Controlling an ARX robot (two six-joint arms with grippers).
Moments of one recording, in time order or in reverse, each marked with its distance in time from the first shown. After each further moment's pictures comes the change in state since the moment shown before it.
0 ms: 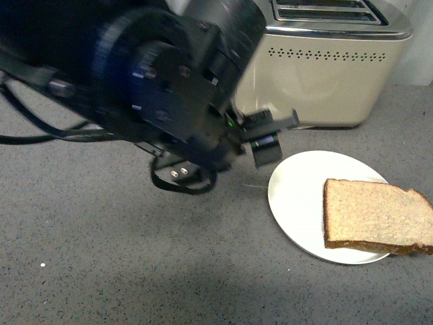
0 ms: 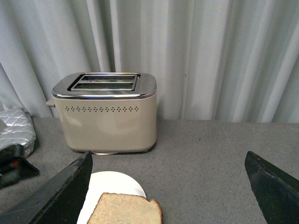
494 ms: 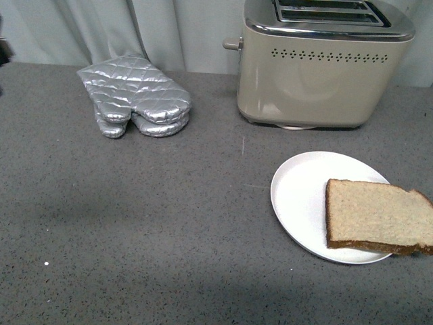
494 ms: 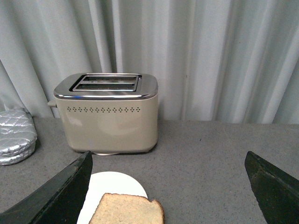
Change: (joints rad) left arm 0.263 -0.559 -0.832 1.052 -0.141 0.585; right arm 0.000 0.000 0.000 0.000 0.001 0.000
